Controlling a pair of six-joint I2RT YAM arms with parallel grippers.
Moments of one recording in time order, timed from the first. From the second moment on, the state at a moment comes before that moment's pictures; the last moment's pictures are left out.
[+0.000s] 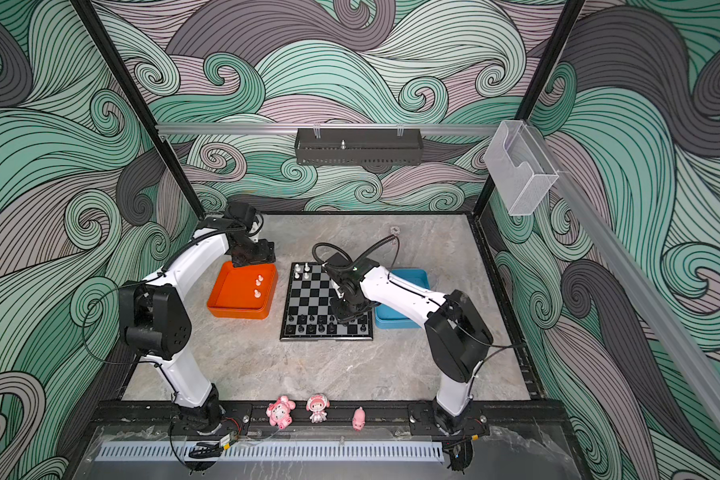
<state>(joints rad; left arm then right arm) -0.16 1.79 1.56 -0.96 0.03 -0.25 0.80 1.79 1.36 -0.97 -0.14 0.35</state>
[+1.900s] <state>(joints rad) -0.16 1.79 1.56 -0.96 0.03 -0.25 0.81 1.91 1.41 -0.94 -0.13 0.35</state>
